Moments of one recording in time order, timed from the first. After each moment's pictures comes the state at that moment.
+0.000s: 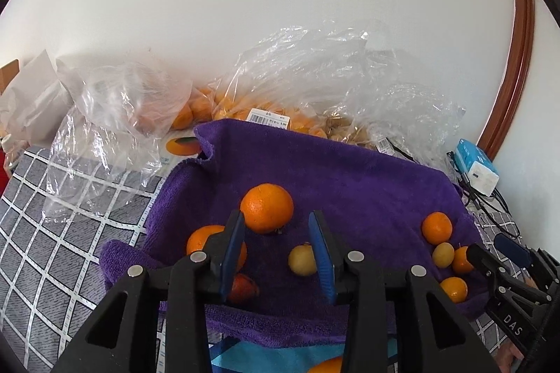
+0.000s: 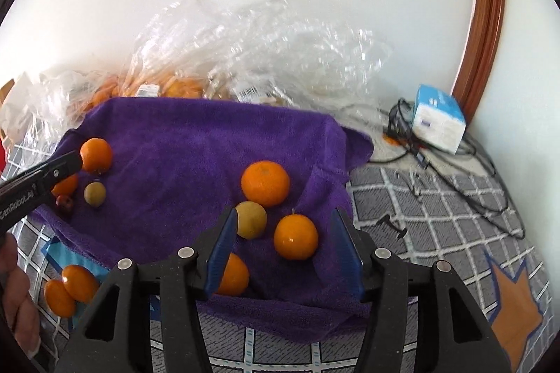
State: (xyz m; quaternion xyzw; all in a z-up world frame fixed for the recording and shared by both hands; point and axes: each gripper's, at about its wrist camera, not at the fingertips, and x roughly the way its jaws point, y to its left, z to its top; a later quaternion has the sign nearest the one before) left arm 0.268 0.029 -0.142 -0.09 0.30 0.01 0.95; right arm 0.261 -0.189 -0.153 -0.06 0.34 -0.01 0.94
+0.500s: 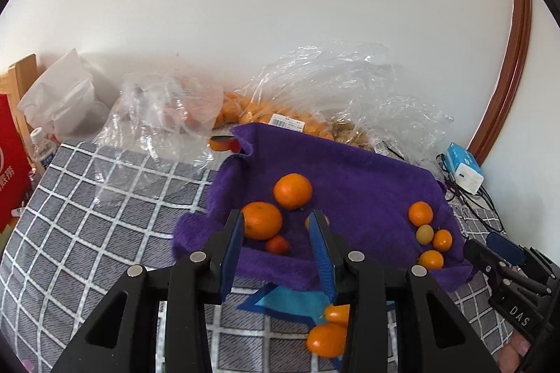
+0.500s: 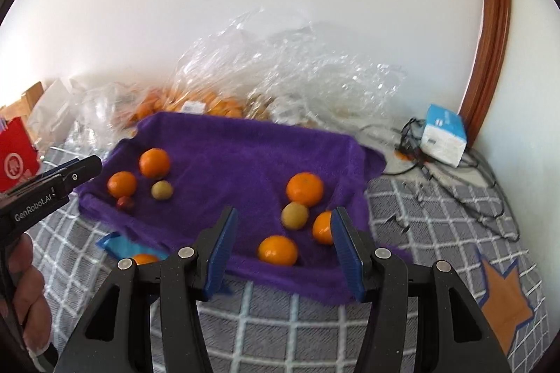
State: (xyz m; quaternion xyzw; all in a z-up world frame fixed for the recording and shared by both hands) left arm 0.207 0.063 -0.109 -0.10 0.31 0.02 0.94; right arm 0.219 -0.167 -0.112 -0.02 0.37 0.04 0.93
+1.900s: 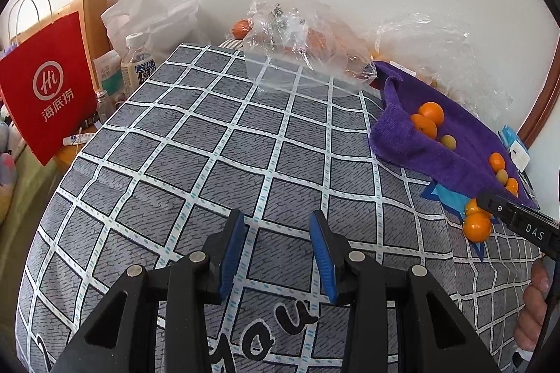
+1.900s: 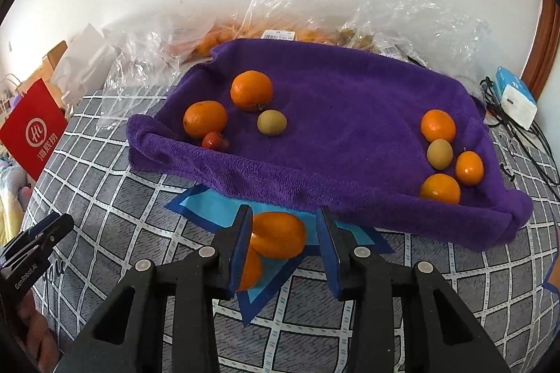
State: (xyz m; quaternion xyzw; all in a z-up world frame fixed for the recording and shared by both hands) left arm 0.131 0.190 -0.179 -0.14 0.39 0.09 0.91; right arm 0.230 -0.064 -0.174 -0.03 0.46 0.10 0.88
